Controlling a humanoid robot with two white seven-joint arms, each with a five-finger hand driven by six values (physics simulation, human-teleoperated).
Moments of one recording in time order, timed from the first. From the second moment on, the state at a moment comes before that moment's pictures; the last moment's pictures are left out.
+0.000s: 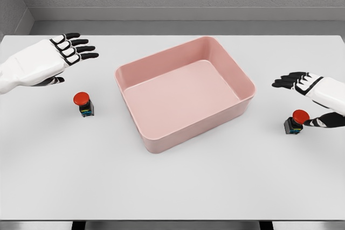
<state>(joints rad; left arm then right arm) -0.54 1.01 -0.64 -1.51 -0.70 -0.61 0.19 0.06 -1.06 0.05 -1.75 0.14 -0.57 0.33</state>
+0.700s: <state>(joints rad) -0.54 1.11 -0.72 -1.54 -0.71 -0.61 0.03 0.07 -1.06 0.04 -1.75 0.14 -0.38 0.54</state>
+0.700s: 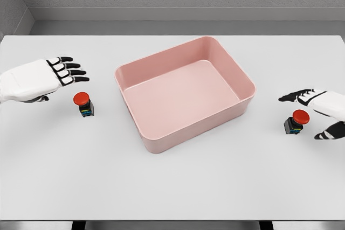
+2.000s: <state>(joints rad) -0.66 0.98 -0.89 -1.44 -0.74 -0.61 -0.04 -0.08 -1.04 0.22 -1.74 0.14 -0.17 0.61</state>
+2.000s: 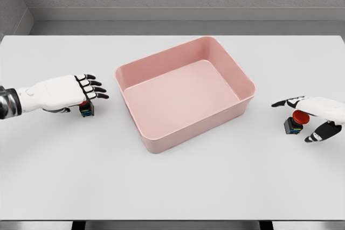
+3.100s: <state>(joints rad) -0.66 0.98 -0.89 -1.45 -0.75 -0.61 -0.06 -0.12 -1.05 0.20 -1.74 0.20 -0.18 0.61</state>
